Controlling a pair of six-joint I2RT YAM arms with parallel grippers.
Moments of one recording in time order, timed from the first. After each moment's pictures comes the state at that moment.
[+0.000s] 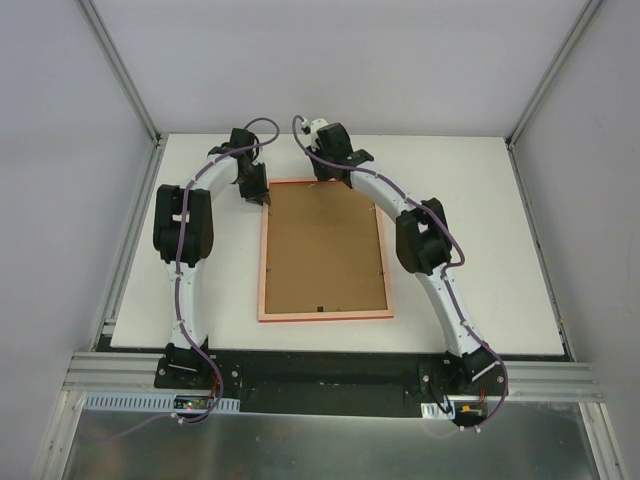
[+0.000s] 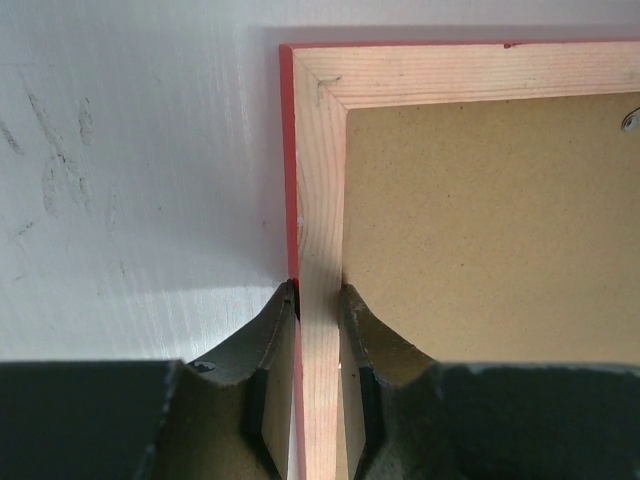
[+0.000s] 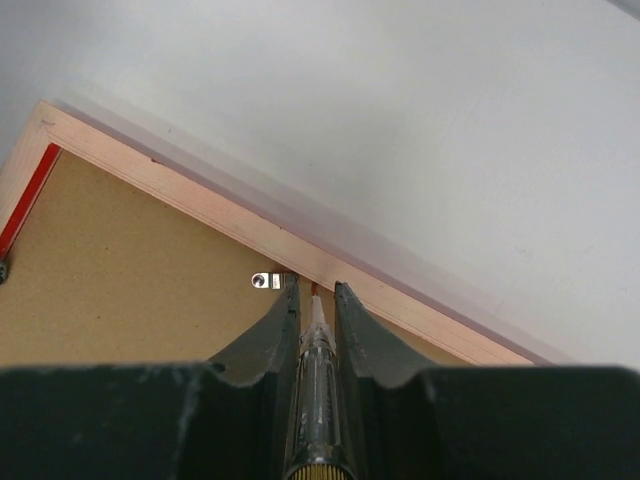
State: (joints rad) left arm -0.16 2.22 1.77 -0.70 0.20 -0.32; right arm 0.59 2.52 2.29 -0.45 0.04 -0.02
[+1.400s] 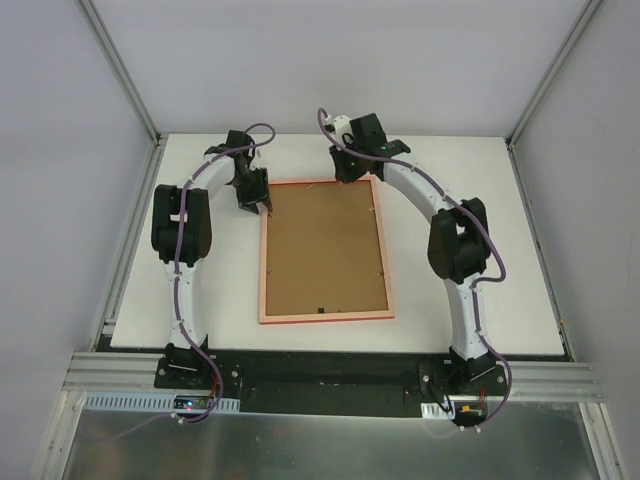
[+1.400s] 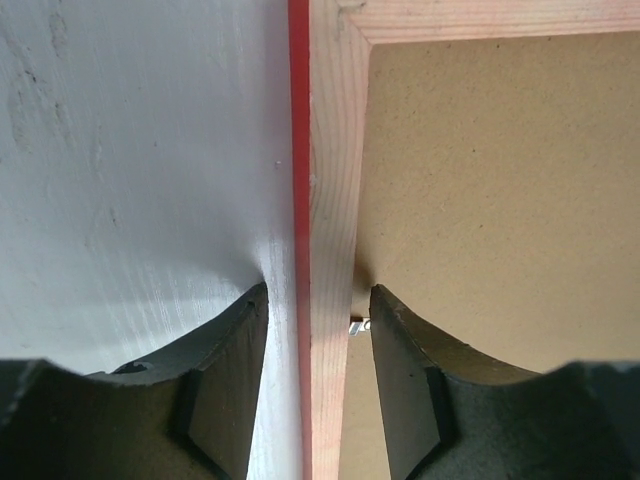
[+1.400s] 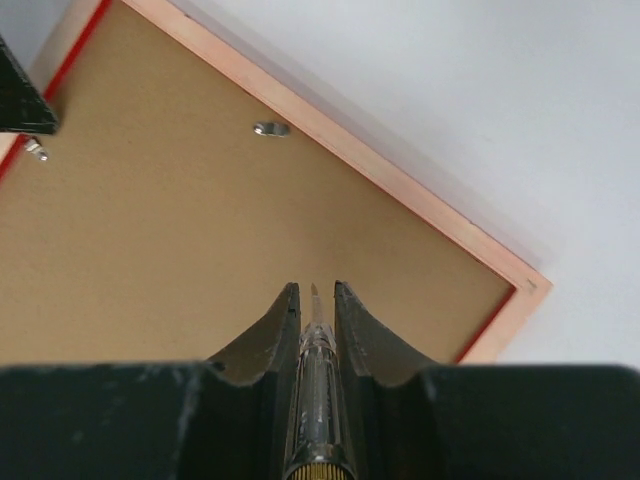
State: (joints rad) left arm -0.14 2.22 1.77 -0.78 0.27 -0.32; right arm 0.51 2.22 2.01 -0.56 -0.20 -0.14
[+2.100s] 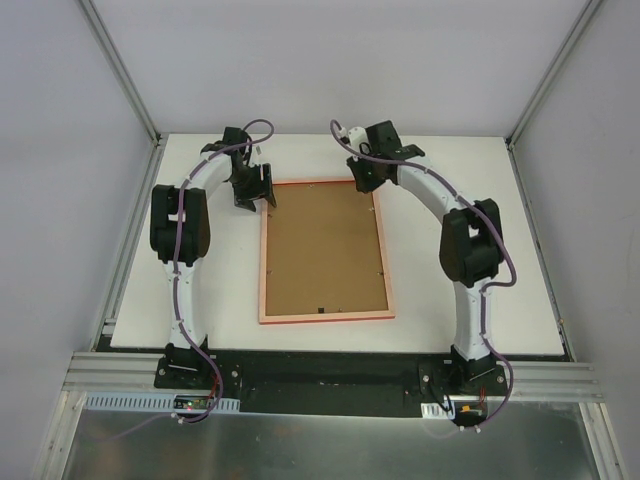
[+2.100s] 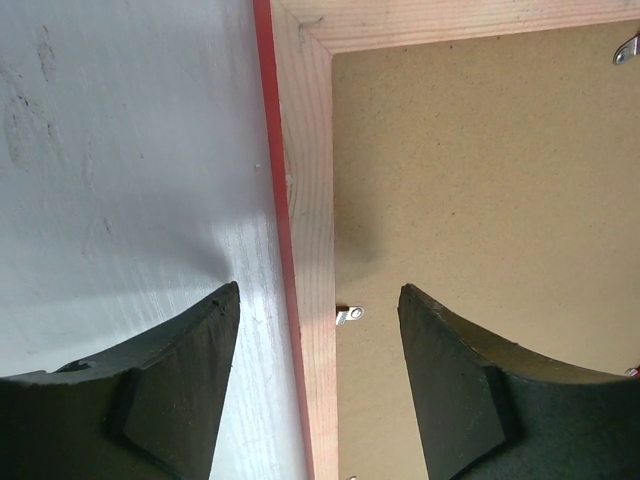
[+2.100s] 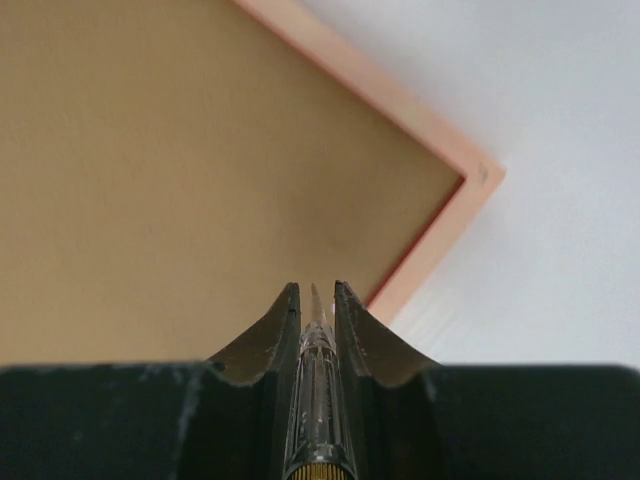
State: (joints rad) left arm -0.12 2.22 1.80 -0.79 0.34 -0.29; right arm 0.44 2.15 1.89 -0.59 -0.15 -0.25
